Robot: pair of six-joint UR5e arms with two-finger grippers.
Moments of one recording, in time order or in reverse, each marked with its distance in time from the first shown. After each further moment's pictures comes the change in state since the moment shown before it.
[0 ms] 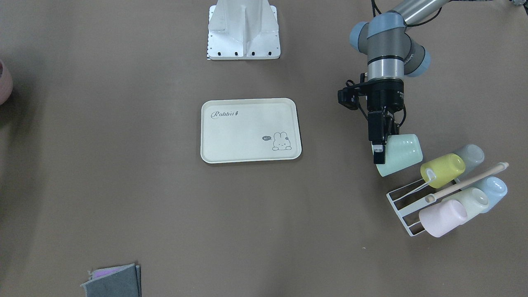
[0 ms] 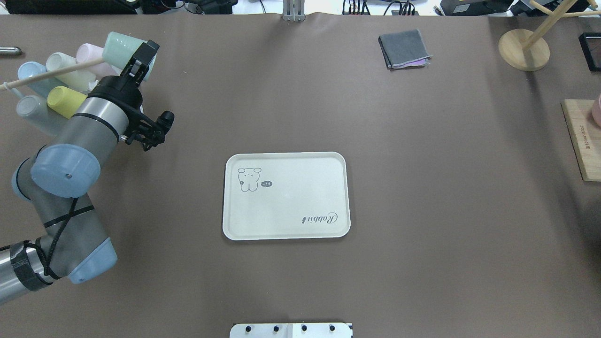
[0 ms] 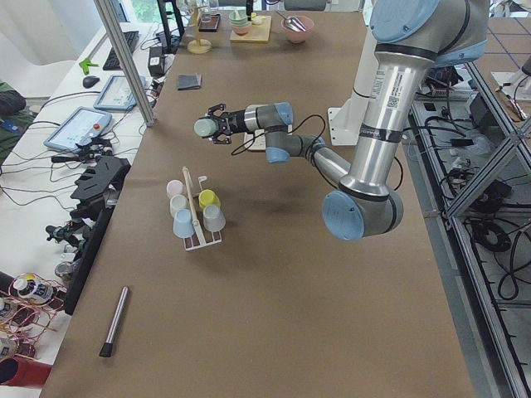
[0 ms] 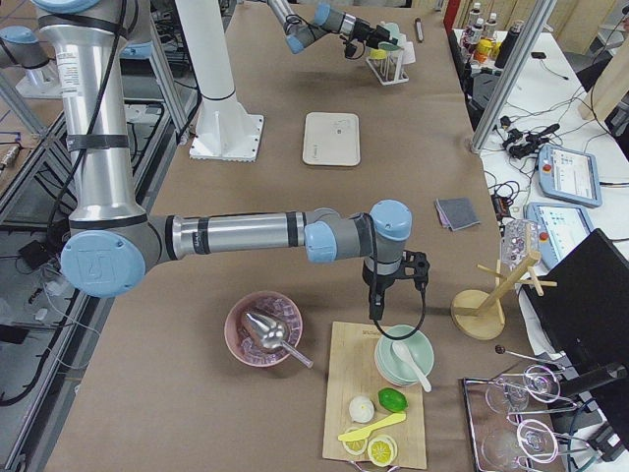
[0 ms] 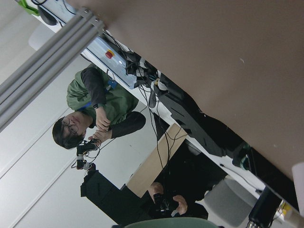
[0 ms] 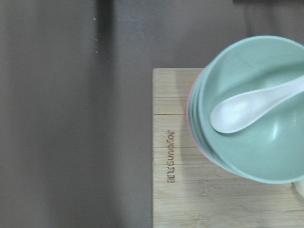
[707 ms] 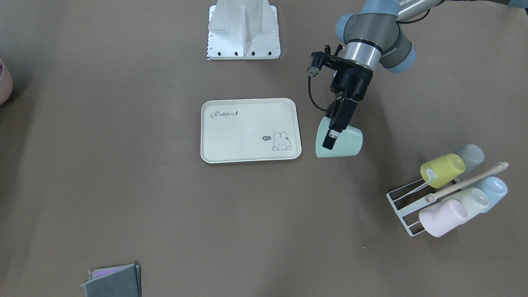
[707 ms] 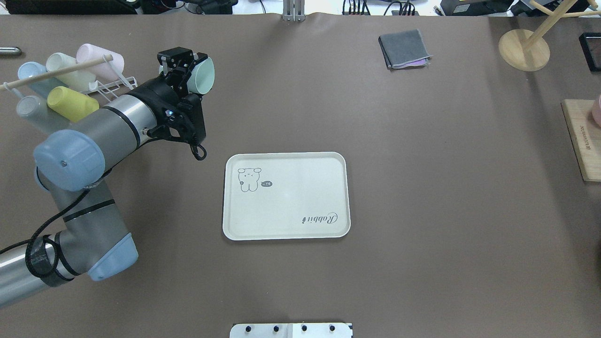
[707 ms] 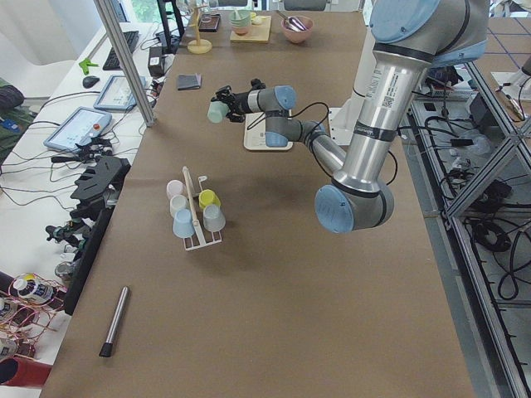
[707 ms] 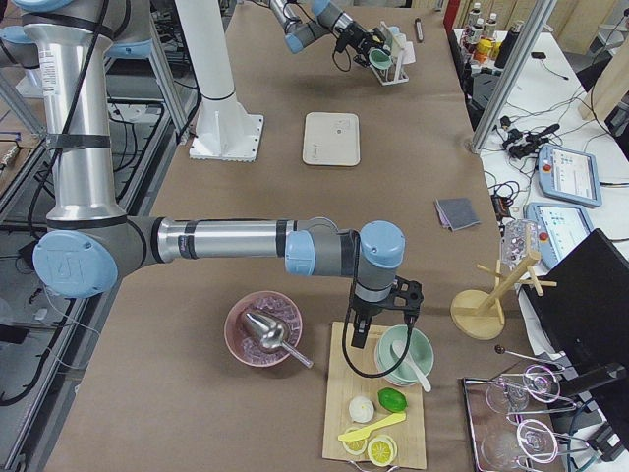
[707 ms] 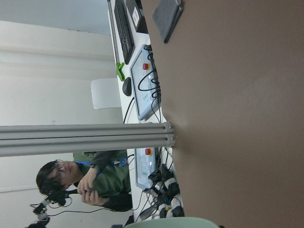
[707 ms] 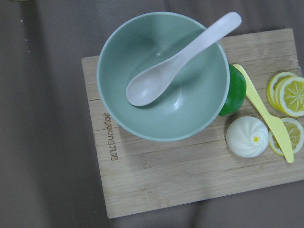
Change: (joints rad) left arm 0.018 -0.102 -0.014 -0.034 -0.308 -0.673; right arm 0.124 -0.024 0.020 -0.141 0.012 -0.037
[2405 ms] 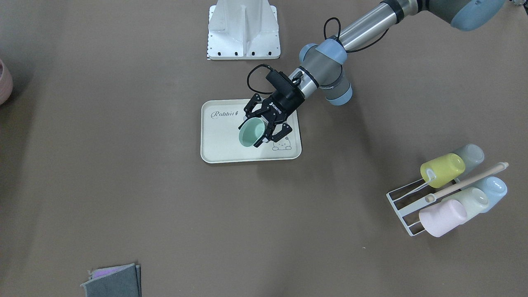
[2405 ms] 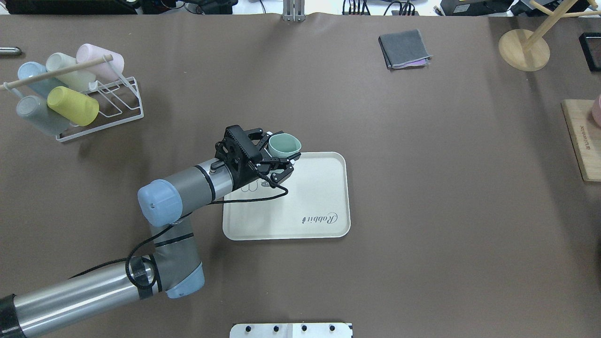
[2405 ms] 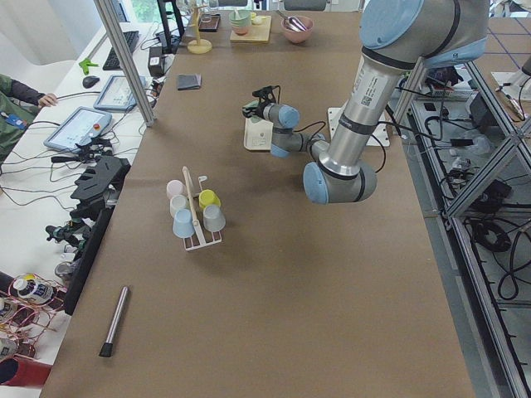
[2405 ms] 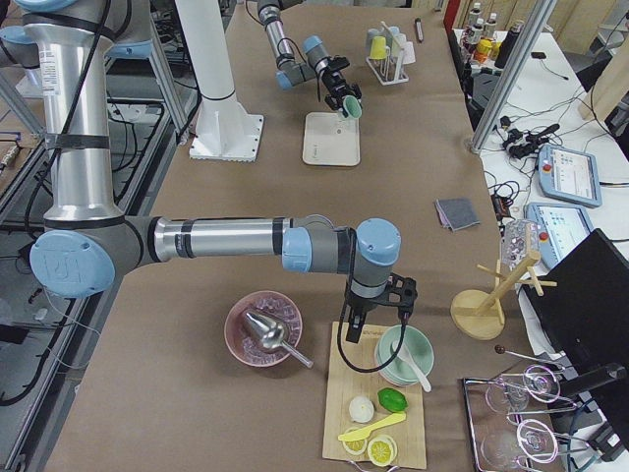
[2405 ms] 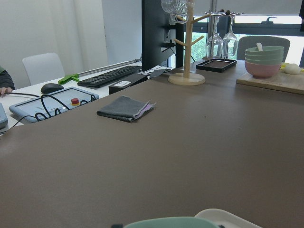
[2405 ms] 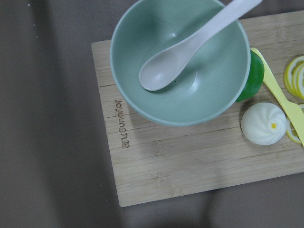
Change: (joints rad) left arm 0.176 -0.232 0.496 -0.518 -0.123 -0.997; right arm -0.027 -0.015 0.013 -0.008 0.028 0.015
